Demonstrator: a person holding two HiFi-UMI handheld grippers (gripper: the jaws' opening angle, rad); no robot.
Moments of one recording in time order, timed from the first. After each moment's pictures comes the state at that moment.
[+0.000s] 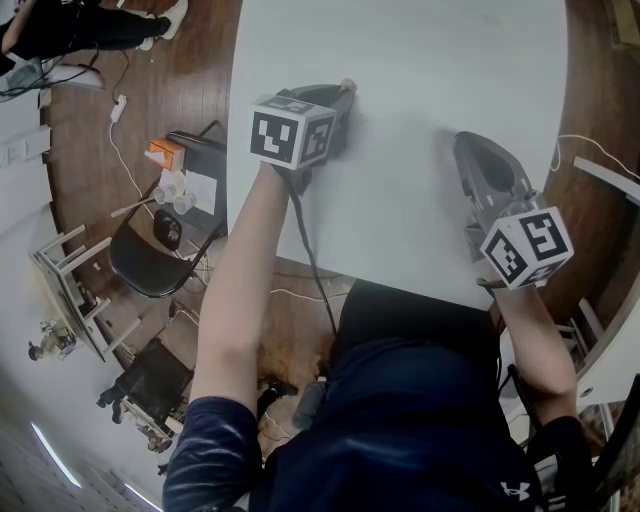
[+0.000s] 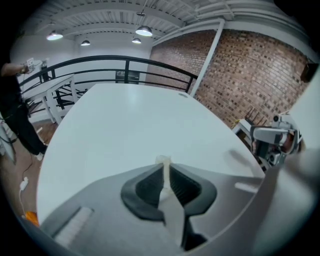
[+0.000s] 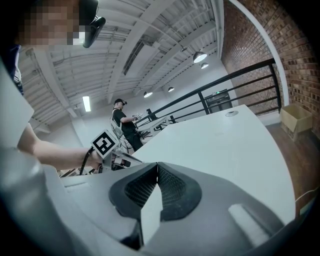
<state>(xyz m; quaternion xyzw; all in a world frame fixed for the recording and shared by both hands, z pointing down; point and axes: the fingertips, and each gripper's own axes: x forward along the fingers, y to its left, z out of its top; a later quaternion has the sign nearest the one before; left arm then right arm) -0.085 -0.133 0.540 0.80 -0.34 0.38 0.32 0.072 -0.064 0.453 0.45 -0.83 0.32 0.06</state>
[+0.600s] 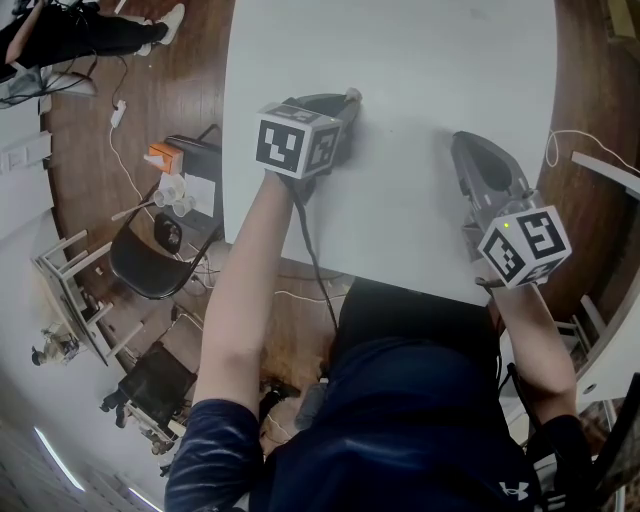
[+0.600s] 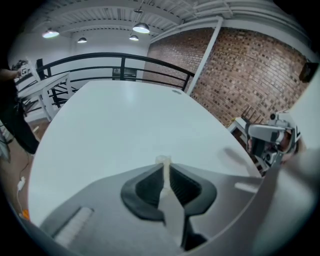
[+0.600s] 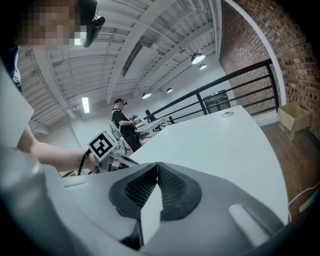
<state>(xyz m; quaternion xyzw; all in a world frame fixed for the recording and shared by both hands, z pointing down) -0.062 -0.110 0.539 0.80 -0.32 0.38 0.33 0.083 -0.055 0.451 0.45 -0.83 0.32 0.06</state>
